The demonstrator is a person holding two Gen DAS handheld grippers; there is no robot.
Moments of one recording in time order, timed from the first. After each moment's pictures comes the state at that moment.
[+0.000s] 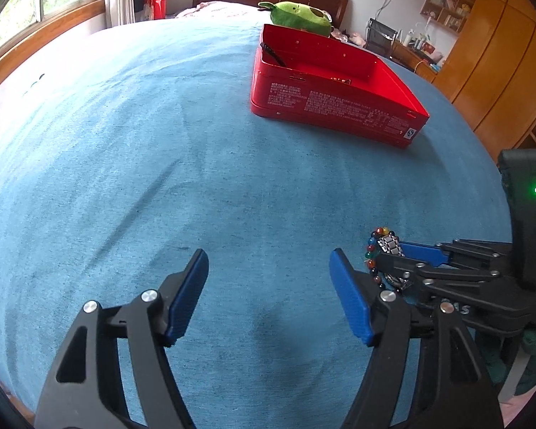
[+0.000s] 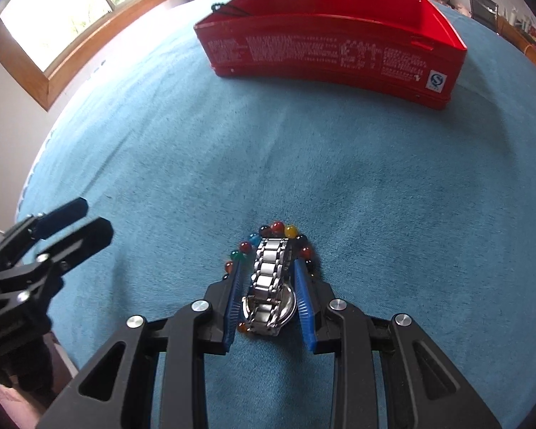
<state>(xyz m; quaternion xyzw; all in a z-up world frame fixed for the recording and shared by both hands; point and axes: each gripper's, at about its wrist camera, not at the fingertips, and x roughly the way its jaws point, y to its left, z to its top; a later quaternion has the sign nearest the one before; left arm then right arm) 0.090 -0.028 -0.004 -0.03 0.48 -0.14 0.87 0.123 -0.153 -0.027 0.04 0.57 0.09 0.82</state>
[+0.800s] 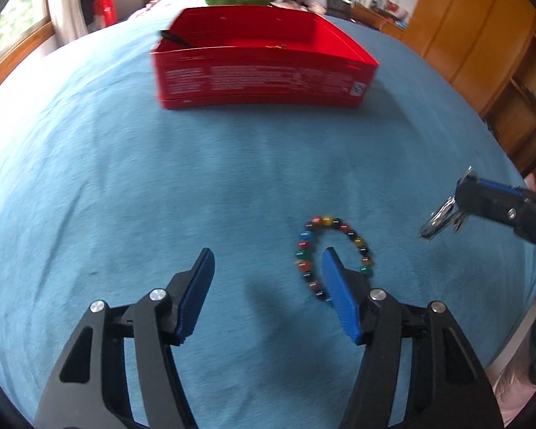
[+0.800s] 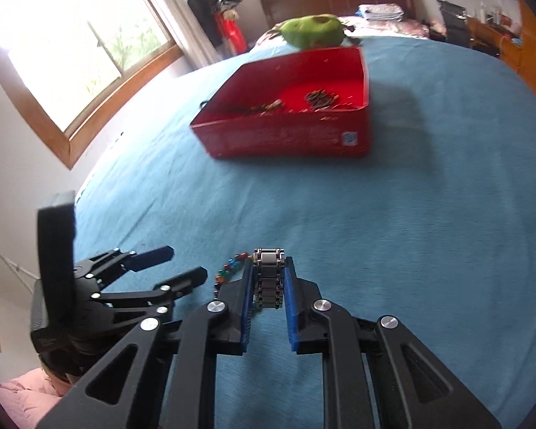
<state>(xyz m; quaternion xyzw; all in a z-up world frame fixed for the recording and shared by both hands) 0.099 -0.113 -0.020 0.04 0.50 -0.20 0.84 0.062 -0.246 0.049 0.14 0.46 0.09 0.87</state>
